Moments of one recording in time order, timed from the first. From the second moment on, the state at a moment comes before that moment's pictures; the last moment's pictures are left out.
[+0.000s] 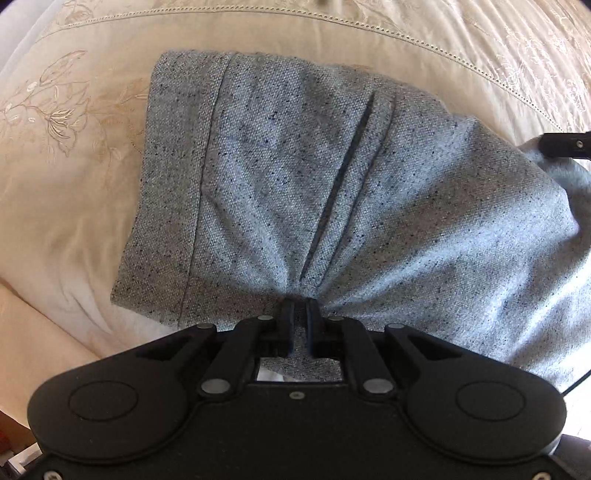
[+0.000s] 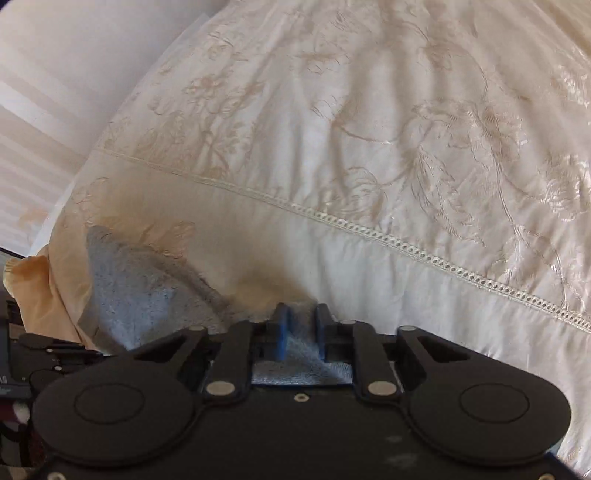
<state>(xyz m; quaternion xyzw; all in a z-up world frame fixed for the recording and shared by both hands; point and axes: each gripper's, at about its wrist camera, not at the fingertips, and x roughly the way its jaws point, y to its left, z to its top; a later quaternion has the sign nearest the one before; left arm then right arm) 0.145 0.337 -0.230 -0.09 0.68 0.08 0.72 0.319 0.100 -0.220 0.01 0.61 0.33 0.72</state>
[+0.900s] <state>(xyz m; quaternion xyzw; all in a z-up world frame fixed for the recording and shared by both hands) 0.253 0.307 -0.156 -0.06 0.57 0.04 0.82 0.195 0.090 -0.204 -0.05 0.57 0.33 0.75</state>
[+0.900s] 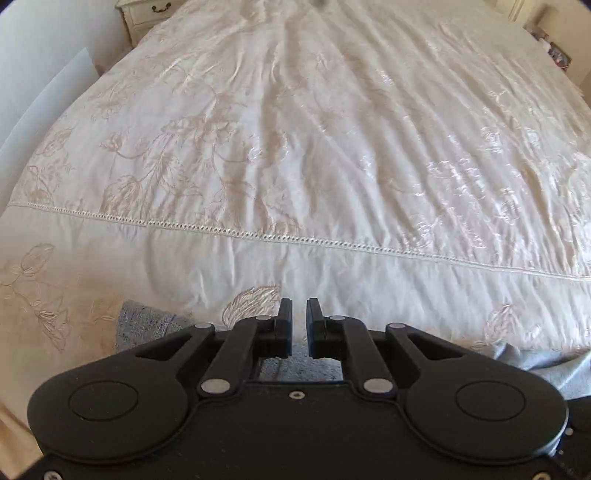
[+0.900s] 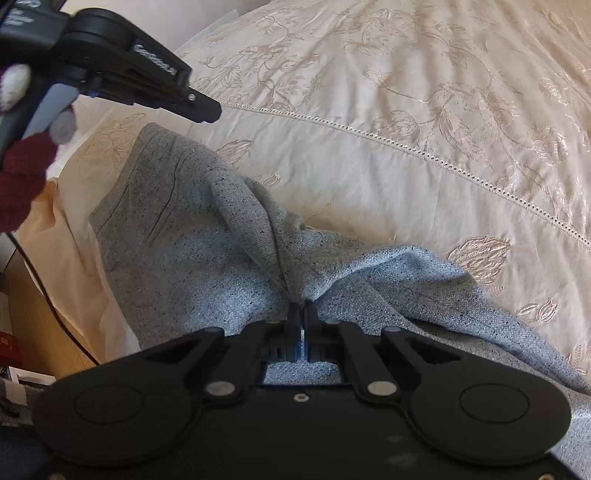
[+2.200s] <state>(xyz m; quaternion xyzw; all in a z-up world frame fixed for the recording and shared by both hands) 0.187 0.328 -0.166 -0.06 0.50 0.06 0.86 0.306 0.085 -0.192 0.10 0.59 0.31 0.73</state>
